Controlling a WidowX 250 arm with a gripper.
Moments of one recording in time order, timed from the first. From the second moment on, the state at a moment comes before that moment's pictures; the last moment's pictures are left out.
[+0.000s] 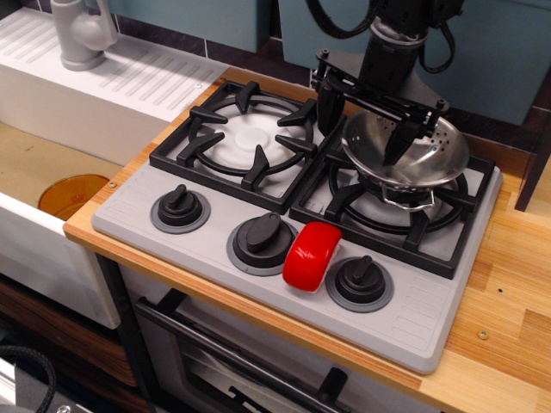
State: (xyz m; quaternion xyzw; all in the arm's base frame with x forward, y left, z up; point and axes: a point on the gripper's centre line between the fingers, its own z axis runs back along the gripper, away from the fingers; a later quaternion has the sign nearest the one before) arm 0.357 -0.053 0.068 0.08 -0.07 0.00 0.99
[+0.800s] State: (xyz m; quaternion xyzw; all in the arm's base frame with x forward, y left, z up) arm 0.348 -0.065 0.082 0.09 0.00 0.01 1.00
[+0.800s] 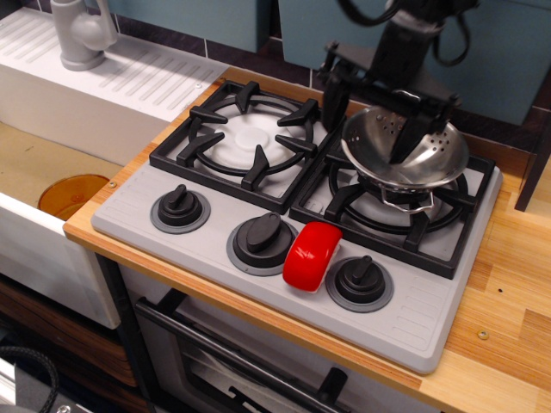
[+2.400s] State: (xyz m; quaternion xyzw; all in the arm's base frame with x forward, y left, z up) arm 0.249 -0.057 0.049 0.04 -0.08 0.02 1.00
